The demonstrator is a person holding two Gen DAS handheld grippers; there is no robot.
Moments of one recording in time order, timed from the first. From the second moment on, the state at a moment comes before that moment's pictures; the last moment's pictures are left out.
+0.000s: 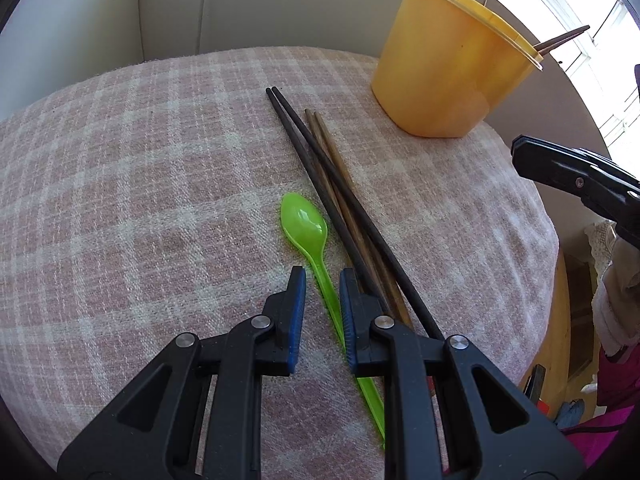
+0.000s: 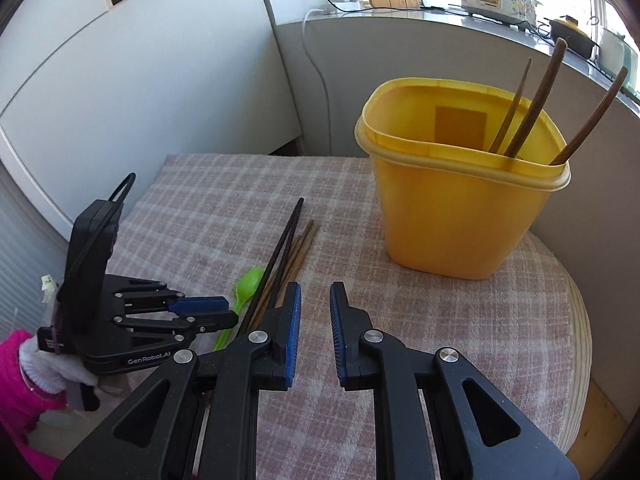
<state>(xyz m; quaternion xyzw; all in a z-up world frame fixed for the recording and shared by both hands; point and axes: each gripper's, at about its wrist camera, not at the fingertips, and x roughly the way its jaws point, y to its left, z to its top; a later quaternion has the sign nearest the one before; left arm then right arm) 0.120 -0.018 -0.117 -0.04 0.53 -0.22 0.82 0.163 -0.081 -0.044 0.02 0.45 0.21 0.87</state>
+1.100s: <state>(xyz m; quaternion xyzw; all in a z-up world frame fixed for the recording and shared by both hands) 0.145 -0.031 -0.135 -0.02 0.53 -0.21 0.82 0.225 -0.017 -0.118 0.02 0.58 0.23 0.78</state>
